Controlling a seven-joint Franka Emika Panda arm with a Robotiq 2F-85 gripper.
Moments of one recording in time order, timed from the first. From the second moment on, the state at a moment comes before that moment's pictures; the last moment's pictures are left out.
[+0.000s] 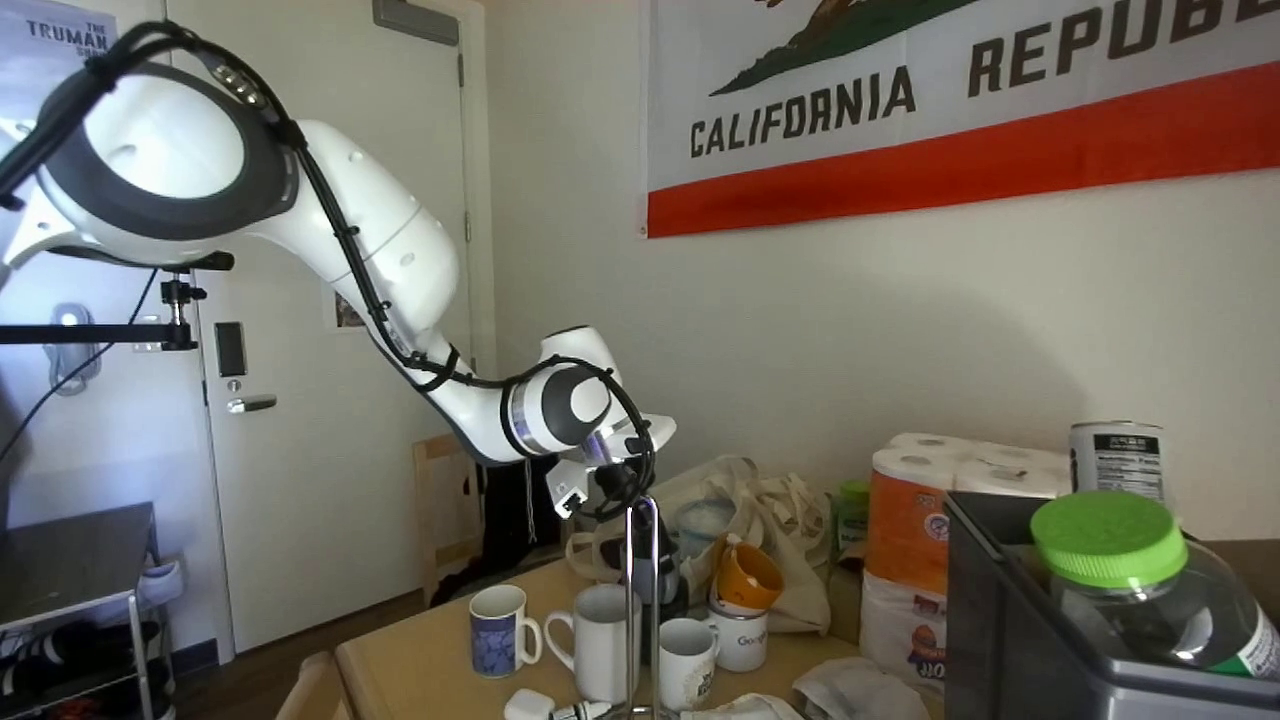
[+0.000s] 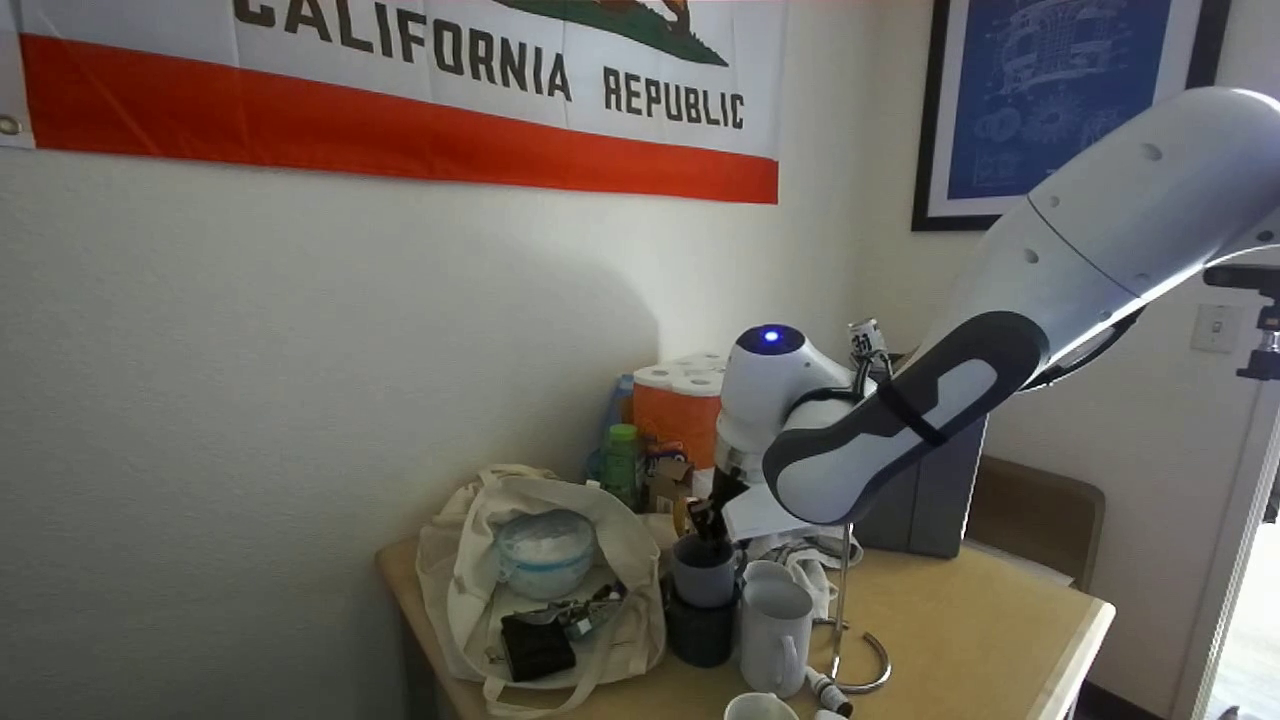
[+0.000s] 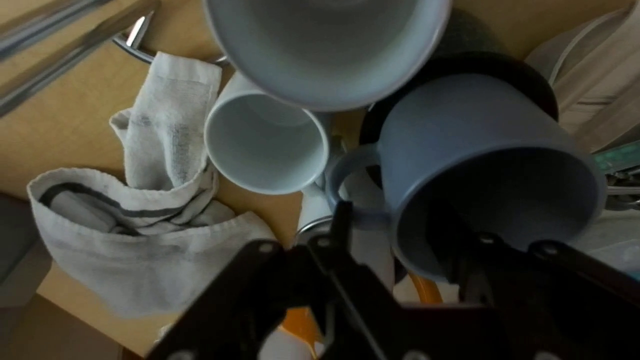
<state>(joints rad) 0.34 0.54 -0.23 -1.85 -0.30 2.65 0.79</state>
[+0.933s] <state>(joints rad) 0.35 0.54 -0.24 -1.84 -0.30 2.63 0.84</state>
